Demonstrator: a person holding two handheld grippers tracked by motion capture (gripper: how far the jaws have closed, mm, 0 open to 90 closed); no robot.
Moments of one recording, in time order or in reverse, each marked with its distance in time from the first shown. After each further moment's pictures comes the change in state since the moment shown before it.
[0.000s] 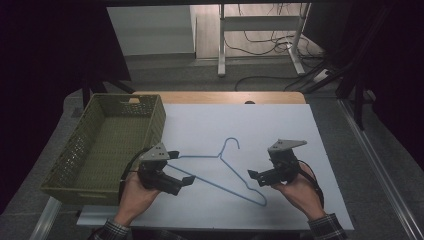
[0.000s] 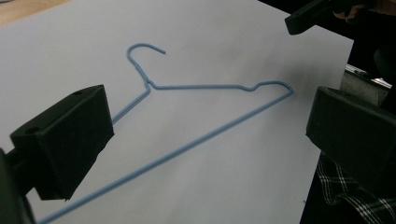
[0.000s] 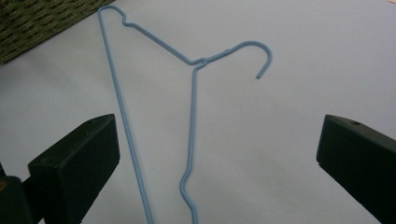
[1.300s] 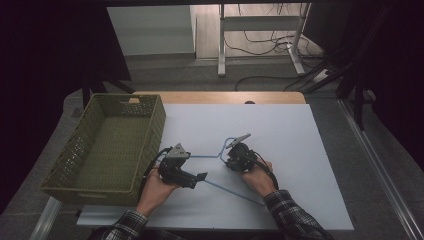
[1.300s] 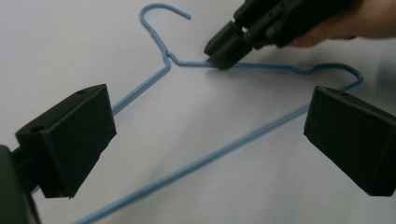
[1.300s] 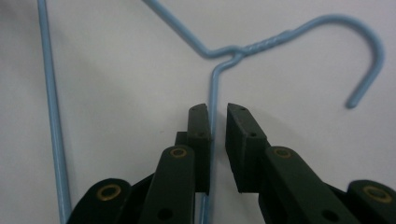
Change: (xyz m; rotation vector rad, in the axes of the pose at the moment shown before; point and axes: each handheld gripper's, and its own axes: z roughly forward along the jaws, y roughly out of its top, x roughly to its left) left arm 0.025 -0.019 0.072 0.080 0.051 -0.044; right arm 0.012 0.020 0.136 0.234 0.010 -0.093
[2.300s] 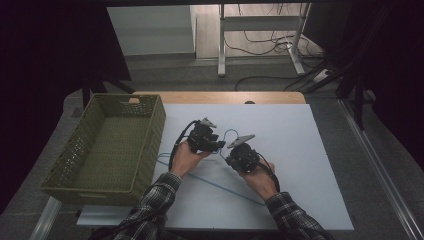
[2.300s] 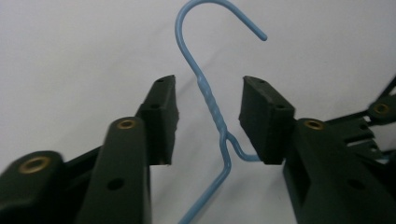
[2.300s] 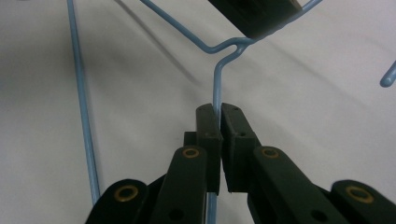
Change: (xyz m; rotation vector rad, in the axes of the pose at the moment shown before) left arm 0.040 0.082 0.090 0.124 0.017 -0.045; right arm 0.010 0.001 -0.023 -0.095 -0.019 -0.009
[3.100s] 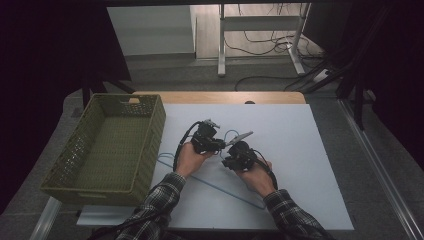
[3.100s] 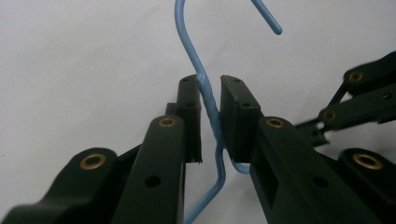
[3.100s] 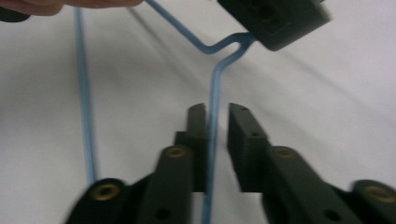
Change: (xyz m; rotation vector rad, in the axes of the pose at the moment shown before) left arm -0.006 0.003 0.006 0.039 -0.046 -0.058; right arm -0.007 0.004 0.012 0.046 0.081 0.048
